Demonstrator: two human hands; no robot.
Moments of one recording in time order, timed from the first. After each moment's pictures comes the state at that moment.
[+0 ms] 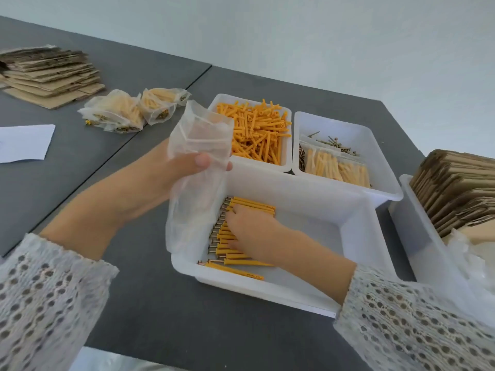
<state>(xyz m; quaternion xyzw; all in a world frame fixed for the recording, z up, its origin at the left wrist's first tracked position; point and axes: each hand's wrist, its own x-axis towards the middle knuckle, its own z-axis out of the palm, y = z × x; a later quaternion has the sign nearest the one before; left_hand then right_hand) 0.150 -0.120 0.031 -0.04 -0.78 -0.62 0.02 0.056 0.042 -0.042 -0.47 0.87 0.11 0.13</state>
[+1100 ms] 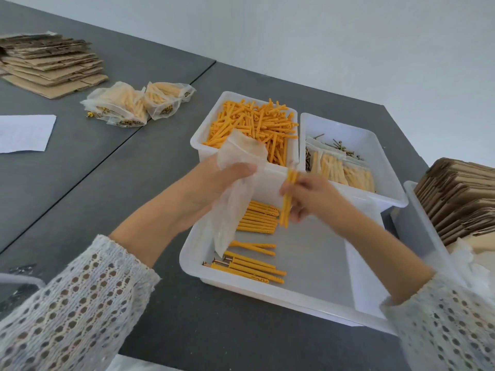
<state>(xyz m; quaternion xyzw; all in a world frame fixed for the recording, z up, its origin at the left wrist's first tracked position) 0.109 -0.096 0.003 -0.01 -0.66 -0.75 0.00 0.004 0.105 -0.001 -0.21 0.85 -0.45 0.18</state>
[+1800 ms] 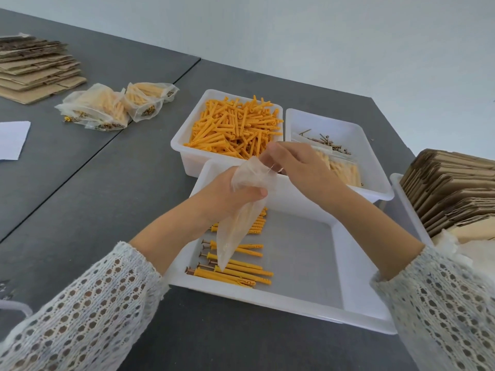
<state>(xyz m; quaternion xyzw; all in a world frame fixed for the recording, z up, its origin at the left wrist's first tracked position) 0.087 -0.054 -0.003 -0.03 -0.73 -0.68 -0.04 -0.007 0.094 0.030 -0.32 0.84 -0.43 0.08</state>
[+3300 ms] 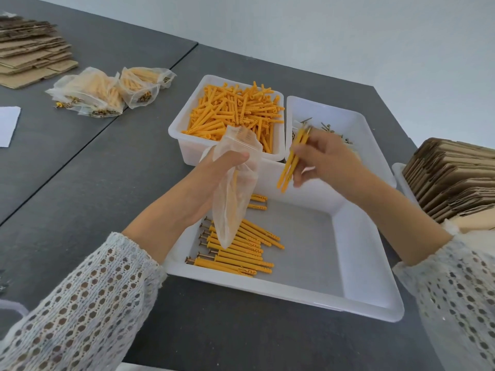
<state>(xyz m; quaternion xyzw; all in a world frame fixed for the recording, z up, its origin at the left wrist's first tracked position) 0.084 -0.071 -0.015 0.05 -0.61 -0.79 -0.02 -0.025 0.128 0.028 -0.27 0.79 -0.52 0.16</state>
